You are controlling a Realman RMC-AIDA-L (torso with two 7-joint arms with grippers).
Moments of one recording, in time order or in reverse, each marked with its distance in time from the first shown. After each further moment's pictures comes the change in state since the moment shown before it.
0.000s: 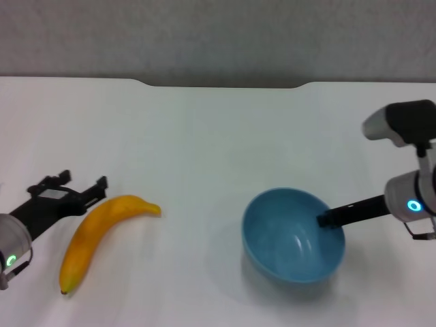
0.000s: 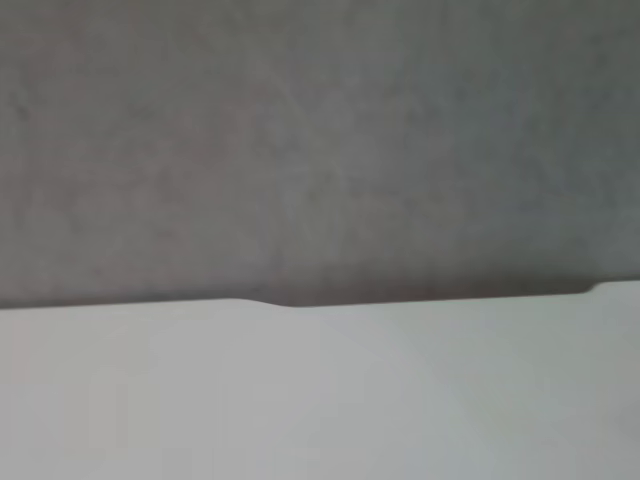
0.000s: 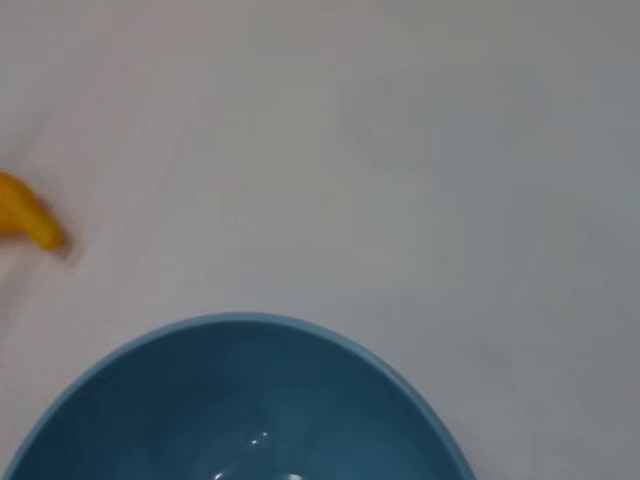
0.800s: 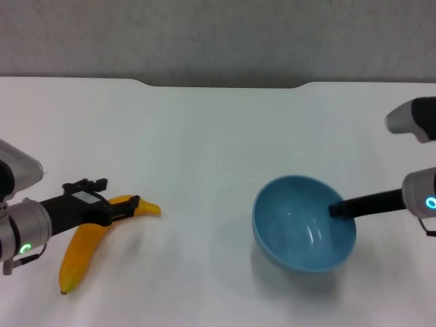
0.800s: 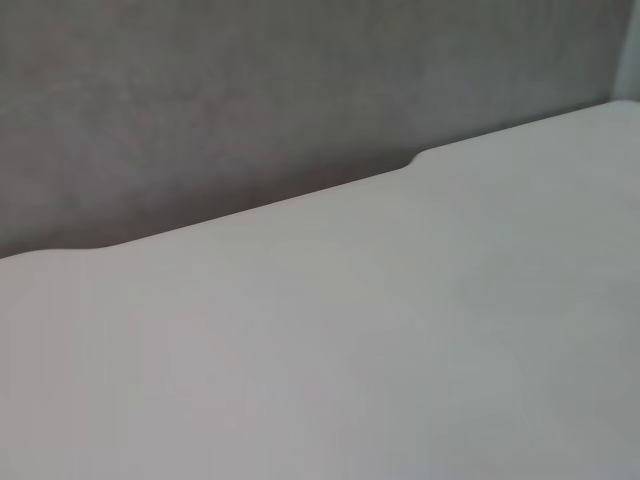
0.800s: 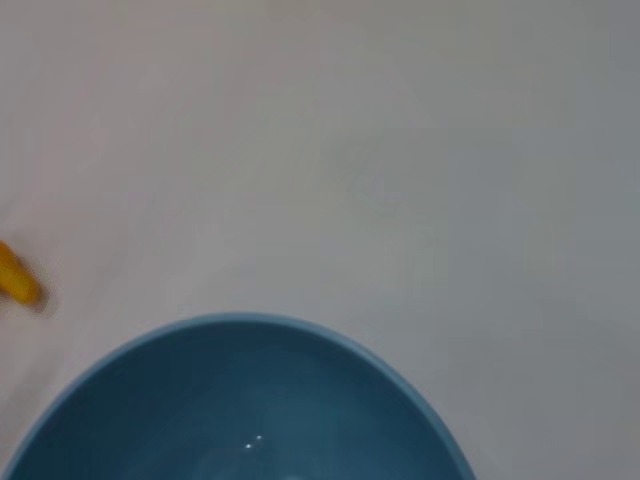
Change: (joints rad) left arm -0.001 0.036 0.033 -0.270 0.687 0.049 -0.538; right arm -0.102 -0.003 0.001 0.149 0.015 0.010 0.022
